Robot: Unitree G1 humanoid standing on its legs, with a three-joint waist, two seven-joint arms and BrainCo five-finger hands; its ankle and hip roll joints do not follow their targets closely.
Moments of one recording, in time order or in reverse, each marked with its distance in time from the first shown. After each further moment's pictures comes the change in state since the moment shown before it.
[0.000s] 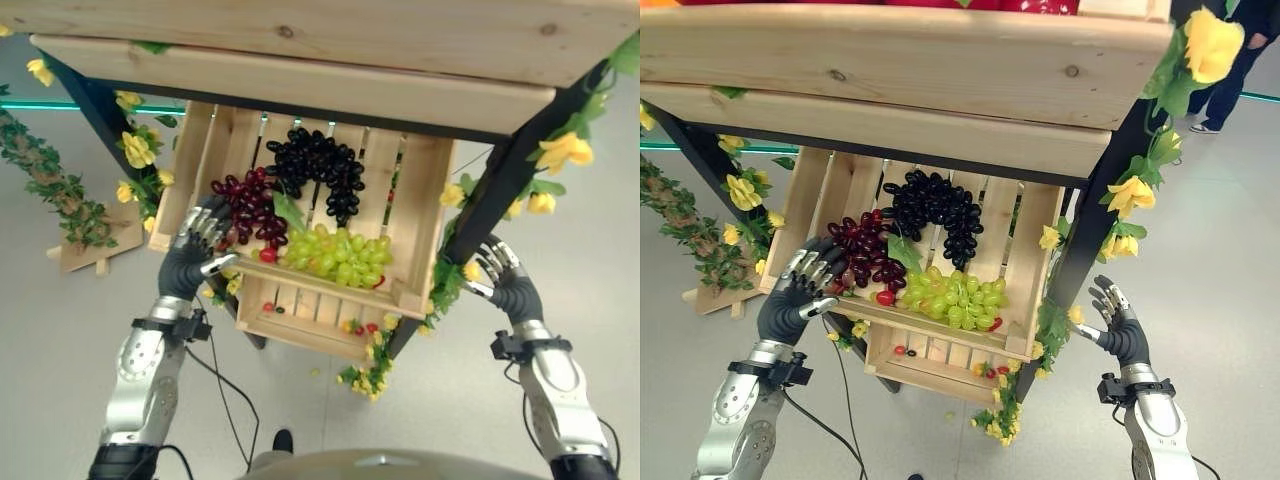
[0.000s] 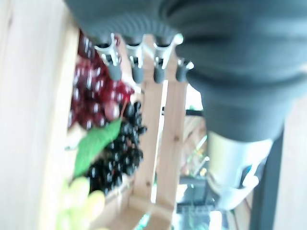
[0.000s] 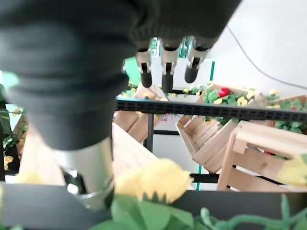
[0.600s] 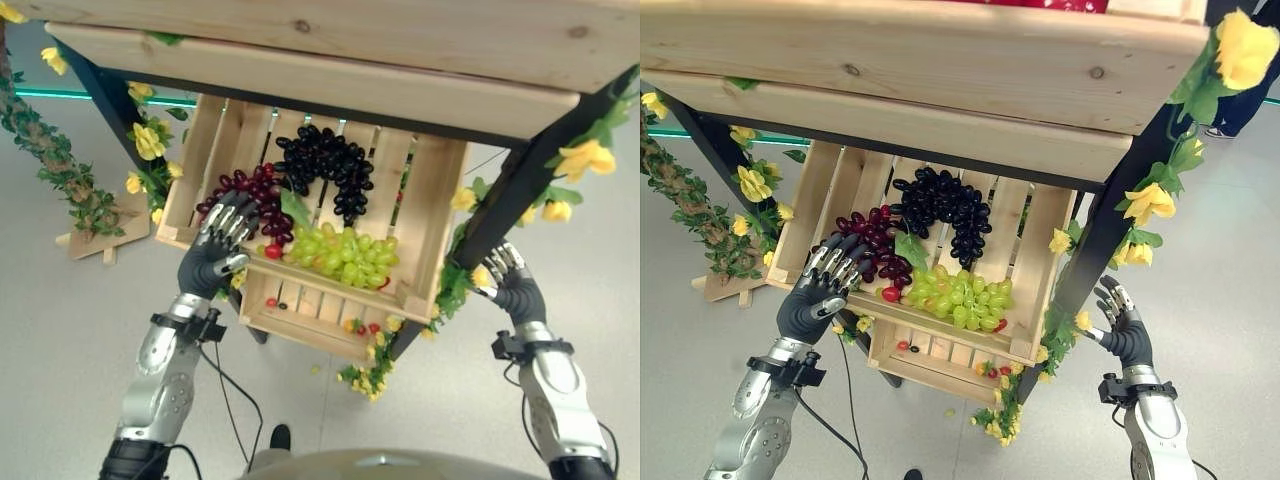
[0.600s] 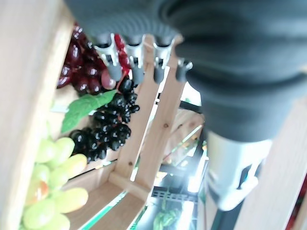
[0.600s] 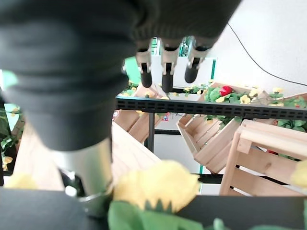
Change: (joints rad) left arm -0.008 -0.005 -0.047 -0.025 -0.082 0.012 -0.019; right arm 0.004 0.010 -0.003 0.002 0.010 -0.012 -0.019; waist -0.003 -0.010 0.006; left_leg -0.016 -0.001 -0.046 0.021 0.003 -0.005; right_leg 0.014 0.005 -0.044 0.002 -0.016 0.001
